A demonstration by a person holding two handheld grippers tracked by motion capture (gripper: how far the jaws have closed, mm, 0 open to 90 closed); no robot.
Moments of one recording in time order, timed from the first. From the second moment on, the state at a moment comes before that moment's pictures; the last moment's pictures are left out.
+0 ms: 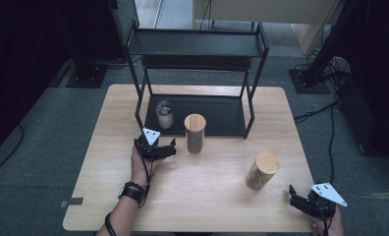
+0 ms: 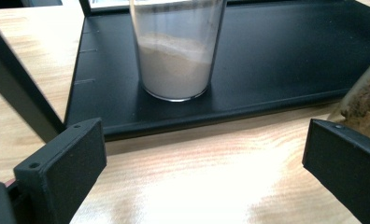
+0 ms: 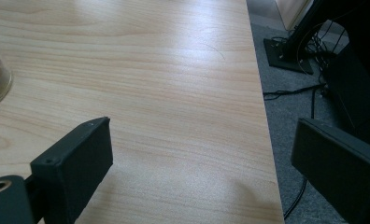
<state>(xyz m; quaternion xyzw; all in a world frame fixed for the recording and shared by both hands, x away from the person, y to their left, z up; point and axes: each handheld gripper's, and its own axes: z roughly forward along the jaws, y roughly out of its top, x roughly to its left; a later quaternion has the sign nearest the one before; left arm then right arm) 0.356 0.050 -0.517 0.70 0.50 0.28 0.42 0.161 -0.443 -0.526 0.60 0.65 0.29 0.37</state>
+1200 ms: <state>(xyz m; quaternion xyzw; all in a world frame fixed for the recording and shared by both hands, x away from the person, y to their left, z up) 0.311 0.093 -0.517 0.70 0.50 0.28 0.43 0.162 -0.440 -0.526 0.59 0.66 0.28 0.37</state>
